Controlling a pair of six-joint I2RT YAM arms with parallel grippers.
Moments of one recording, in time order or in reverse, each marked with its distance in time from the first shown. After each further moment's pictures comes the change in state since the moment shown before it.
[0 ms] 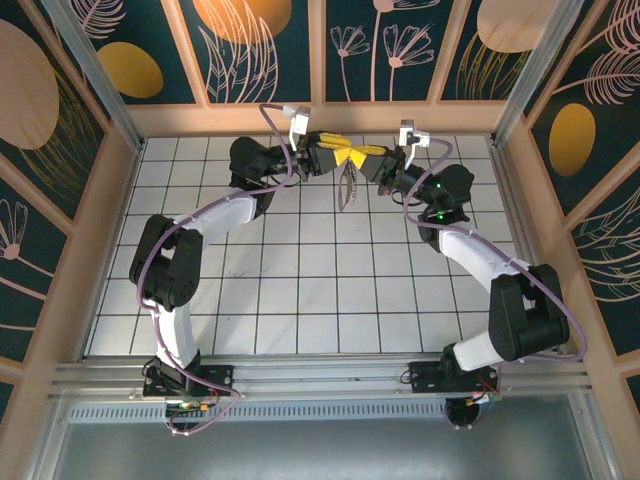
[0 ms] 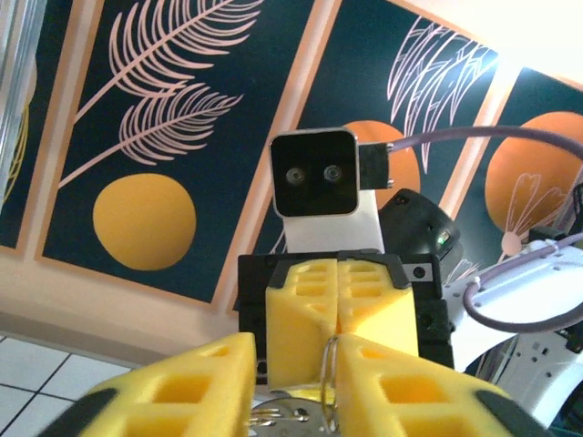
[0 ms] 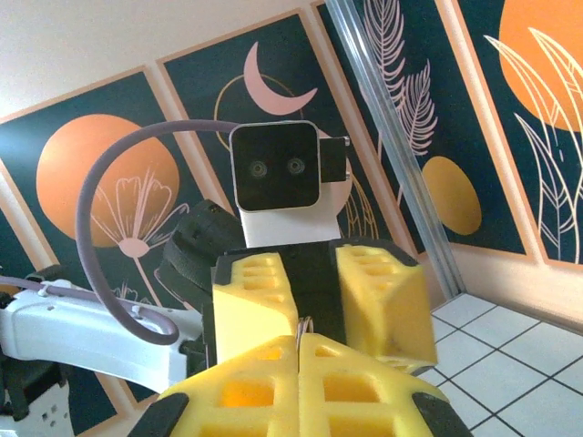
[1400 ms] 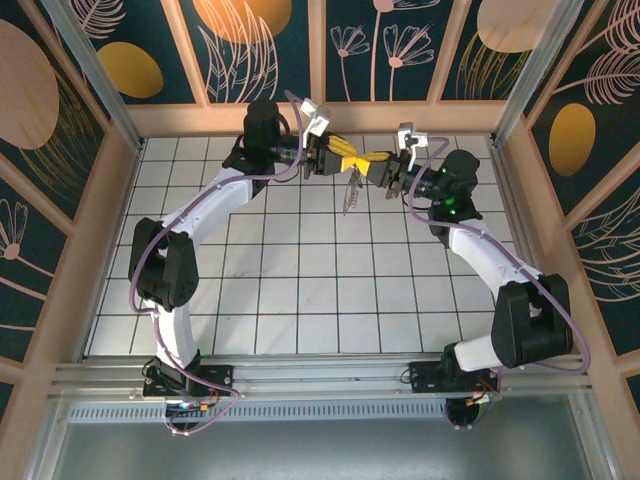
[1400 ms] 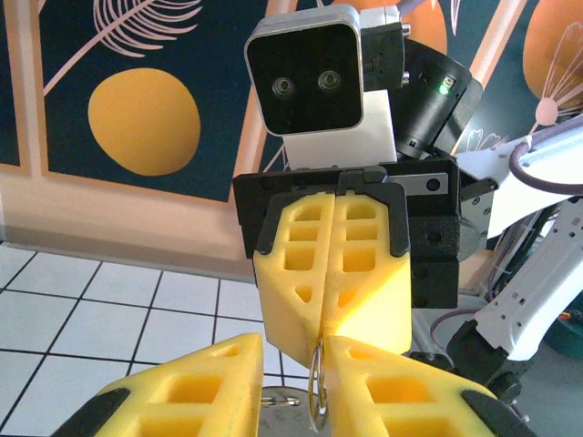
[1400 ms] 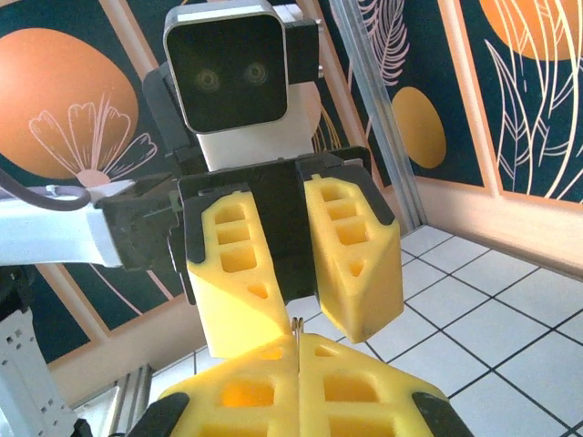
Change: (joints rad) left arm 0.006 -0.003 0.262 -0.863 0.179 0.639; right arm -0.063 -0.043 0.046 -0.359 -0.127 -0.243
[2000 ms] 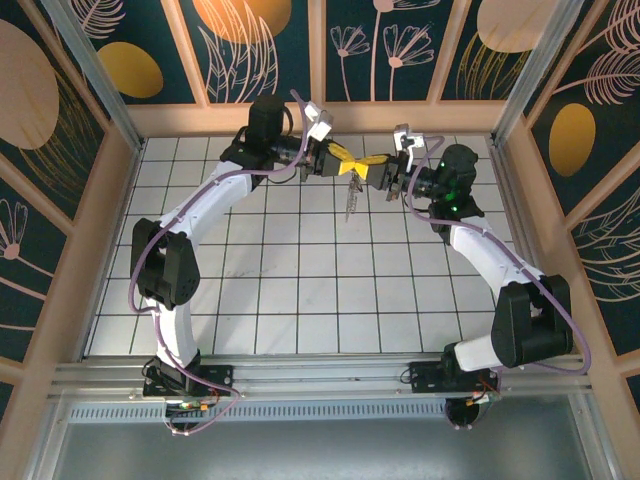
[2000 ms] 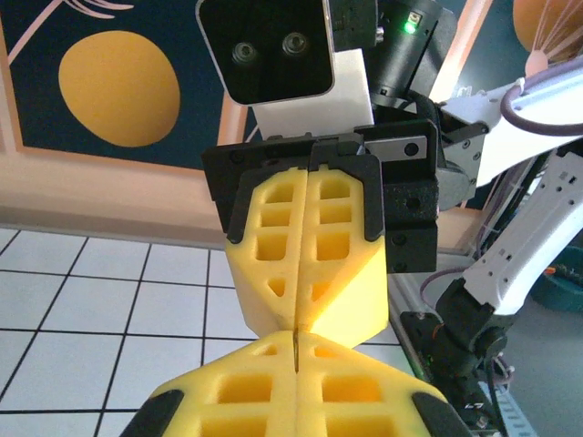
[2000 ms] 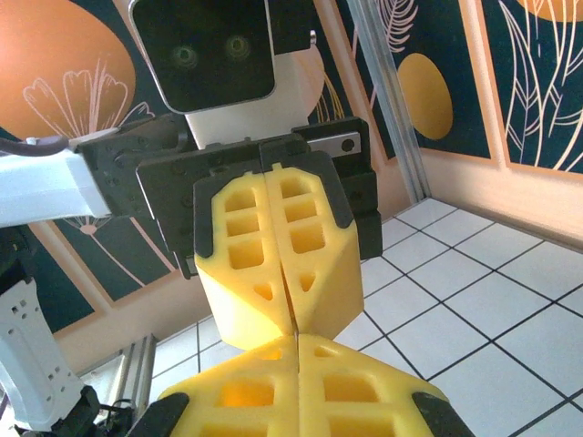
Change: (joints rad) left arm 0.002 0.015 0.096 -0.322 0.047 0.250; right arm -0.006 0.000 0.032 -0.137 -0.046 -0.092
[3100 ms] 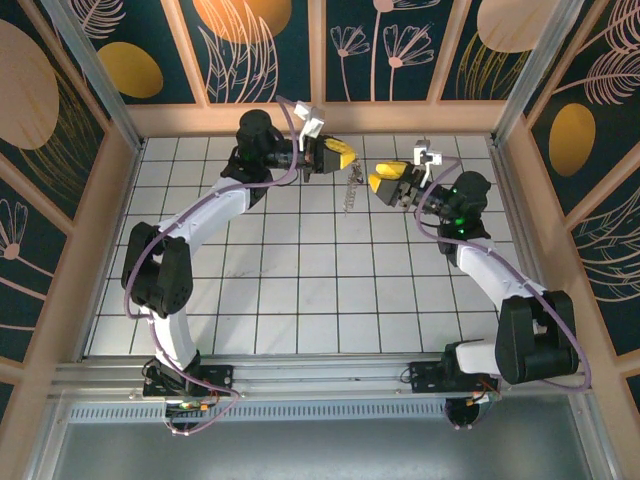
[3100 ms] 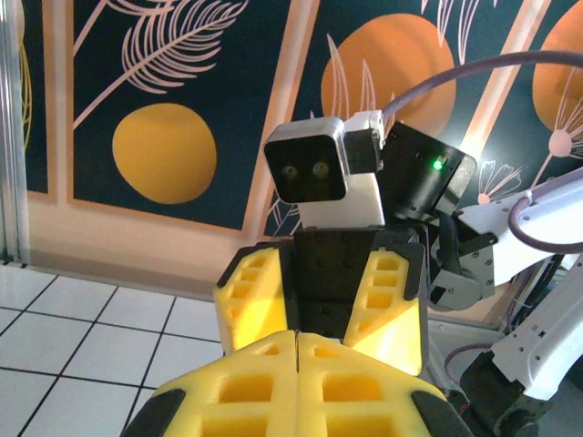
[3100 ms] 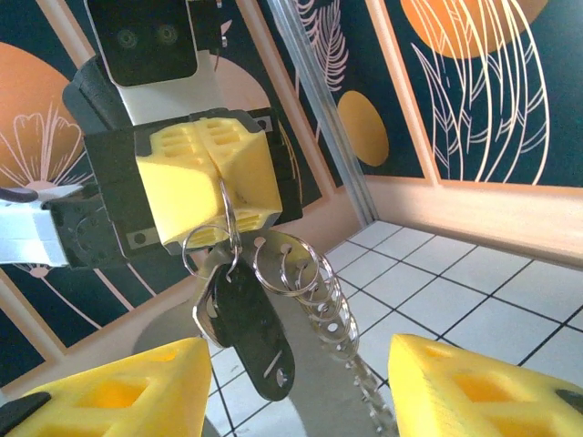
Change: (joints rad) left arm -0.007 -0.076 -0.238 0.588 -0.131 -0.410; right arm -0.059 -0.091 -0.220 0.224 0.112 0.098
